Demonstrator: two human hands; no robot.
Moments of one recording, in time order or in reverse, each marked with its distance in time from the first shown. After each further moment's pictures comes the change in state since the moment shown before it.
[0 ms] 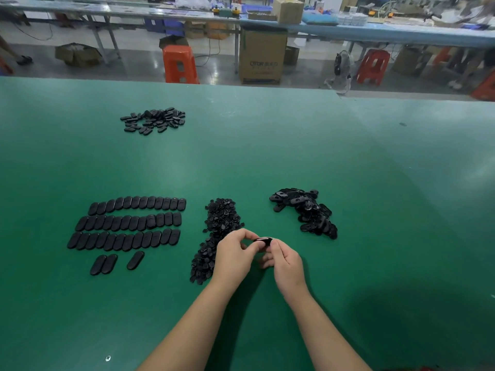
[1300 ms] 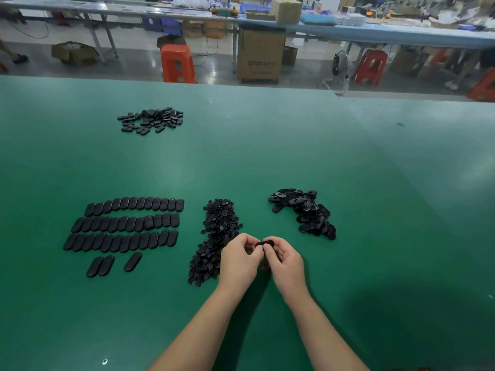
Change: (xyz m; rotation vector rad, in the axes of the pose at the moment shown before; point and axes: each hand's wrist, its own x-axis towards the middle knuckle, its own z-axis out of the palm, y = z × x) left_hand -0.008 0.006 0.014 -0.040 0.010 -0.100; right_hand 0.001 -0.001 -0.003 0.004 0.031 0.004
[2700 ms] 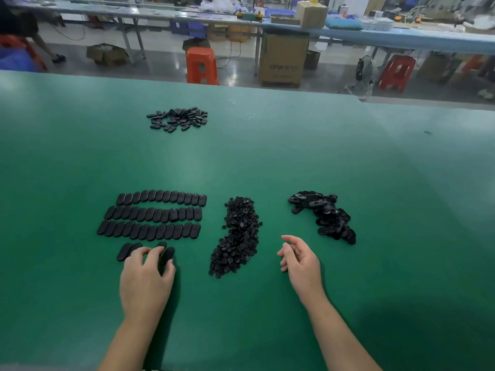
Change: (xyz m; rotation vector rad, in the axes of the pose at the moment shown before) left_hand -0.028 -0.127 -0.162 0.729 0.576 0.102; right_hand -0.007 -0.007 0.003 -0.127 -0.006 0.000
